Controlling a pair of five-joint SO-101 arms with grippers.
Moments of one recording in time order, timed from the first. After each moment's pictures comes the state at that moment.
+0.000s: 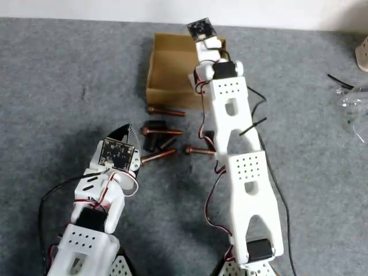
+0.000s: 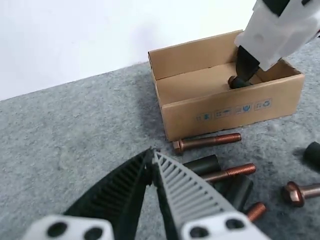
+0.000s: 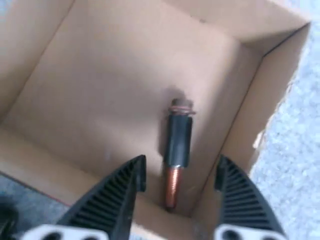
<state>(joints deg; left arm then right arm) 6.3 -77.4 95.4 5.9 -5.0 -16.0 63.2 -77.1 77.2 14.2</state>
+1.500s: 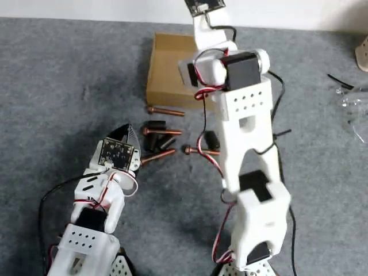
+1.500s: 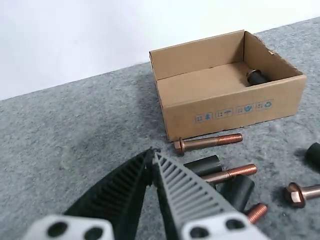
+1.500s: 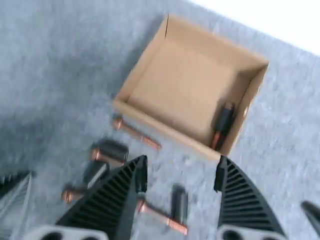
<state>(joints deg) 6.2 -77.4 95.4 5.9 -5.0 -23.9 17.4 -60.6 99.9 7.5</state>
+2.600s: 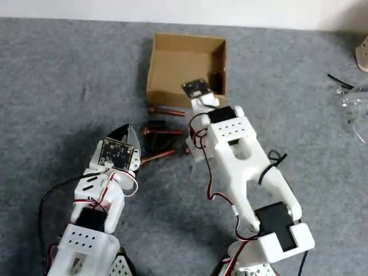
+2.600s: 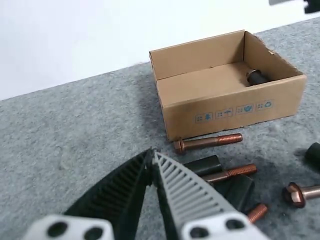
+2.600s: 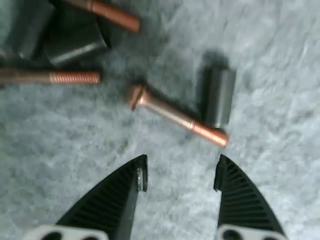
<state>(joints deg) 6.2 -77.4 95.4 5.9 -5.0 -23.9 -1.7 19.4 66.6 7.4</state>
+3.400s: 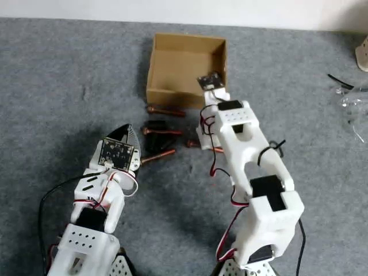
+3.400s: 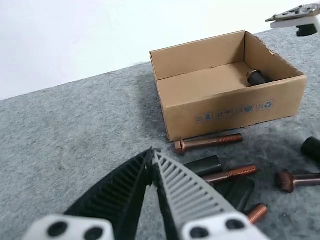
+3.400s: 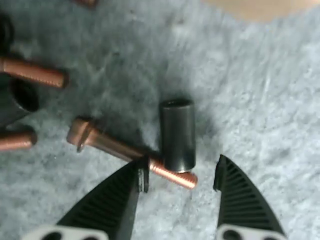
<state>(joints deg) 6.1 -77.4 95.4 5.9 -5.0 -17.1 16.2 11.9 58.8 7.4</state>
